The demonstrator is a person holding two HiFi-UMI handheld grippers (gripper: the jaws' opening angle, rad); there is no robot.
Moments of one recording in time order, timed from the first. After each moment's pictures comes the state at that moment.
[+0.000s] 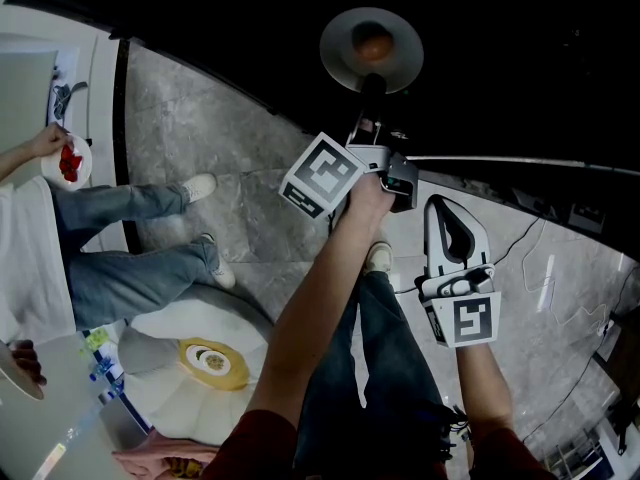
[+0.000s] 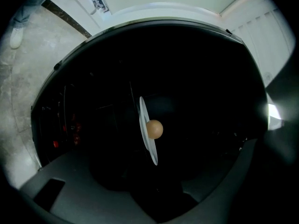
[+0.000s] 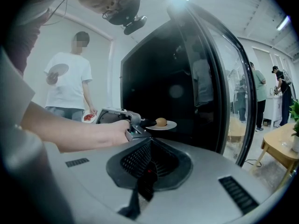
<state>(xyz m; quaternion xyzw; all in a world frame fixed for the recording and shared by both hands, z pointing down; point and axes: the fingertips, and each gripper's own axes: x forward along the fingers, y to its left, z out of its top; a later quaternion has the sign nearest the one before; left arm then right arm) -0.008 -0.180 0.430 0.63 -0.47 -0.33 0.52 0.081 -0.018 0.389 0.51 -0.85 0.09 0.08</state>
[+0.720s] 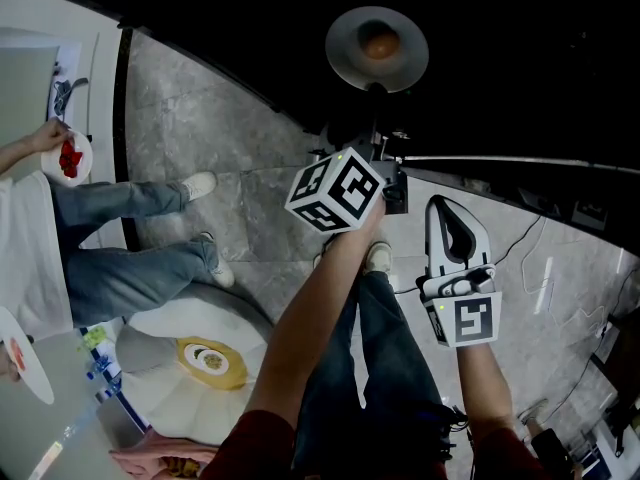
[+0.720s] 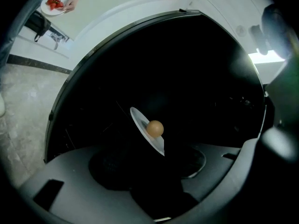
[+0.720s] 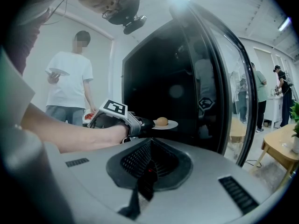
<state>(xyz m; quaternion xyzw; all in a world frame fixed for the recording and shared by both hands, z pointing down) -0.022 -0.162 0.431 0.71 -0.56 -0.19 0.38 0.077 -0.012 0.392 0.51 -0.85 0.09 0.09</state>
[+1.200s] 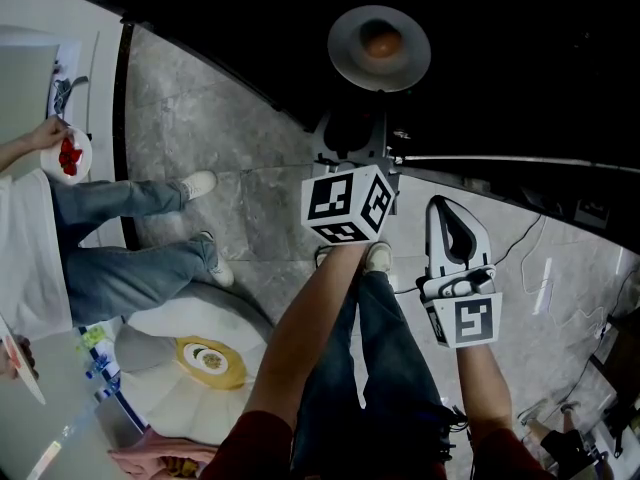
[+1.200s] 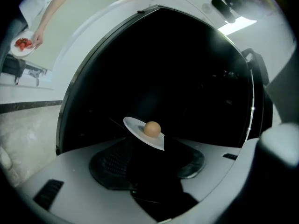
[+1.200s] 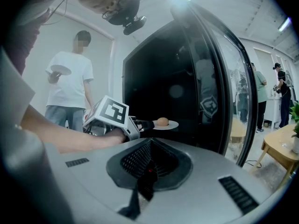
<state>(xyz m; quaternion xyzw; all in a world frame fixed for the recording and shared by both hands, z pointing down) -0.019 -0.150 0.420 0.76 -0.59 -0.10 0.24 0.077 -0.010 0.391 0.51 -0.85 0.08 0.08</state>
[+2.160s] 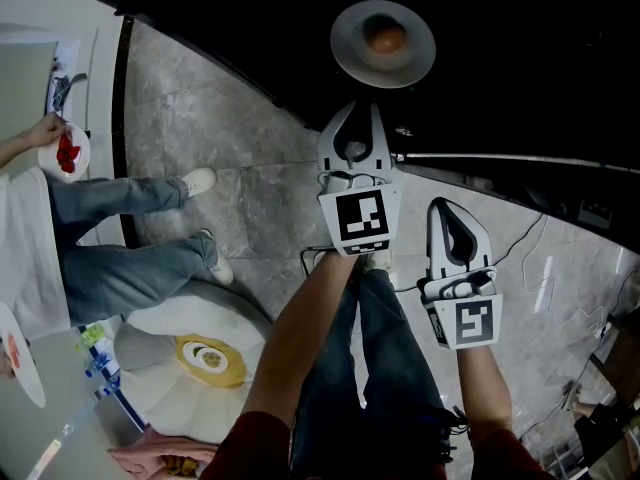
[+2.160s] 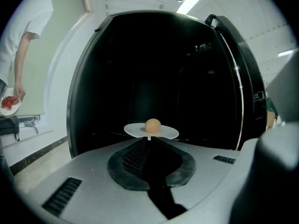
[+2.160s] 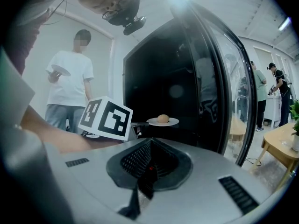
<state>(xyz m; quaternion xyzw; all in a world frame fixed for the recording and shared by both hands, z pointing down) -0.014 -0.136 0.414 0.78 -0.63 0.03 0.07 0.080 -0.003 0.401 0.51 -0.85 0.09 0.09</state>
